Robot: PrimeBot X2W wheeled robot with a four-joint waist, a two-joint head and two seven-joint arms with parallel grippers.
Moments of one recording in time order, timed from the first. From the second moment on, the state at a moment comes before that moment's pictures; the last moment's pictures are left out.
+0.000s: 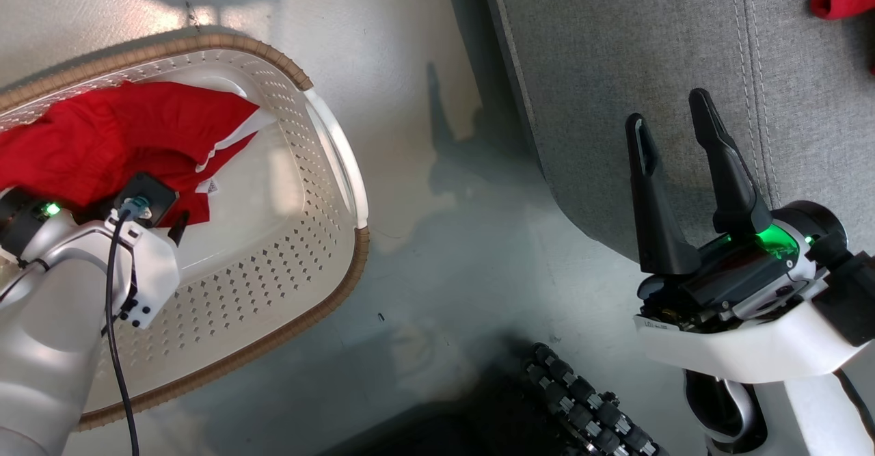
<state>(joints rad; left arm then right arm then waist) -0.88 0.39 -0.79 1.17 -0.21 -0.13 -0.12 -0.28 -0.05 0.25 -0.21 0.36 0.13 -0.26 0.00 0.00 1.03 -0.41</state>
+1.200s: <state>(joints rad) -0.66 0.31 -0.65 0.82 -0.39 -0.11 -0.26 -0.30 -0.05 0.23 -0.05 0.26 0.13 -0.26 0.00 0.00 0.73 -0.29</state>
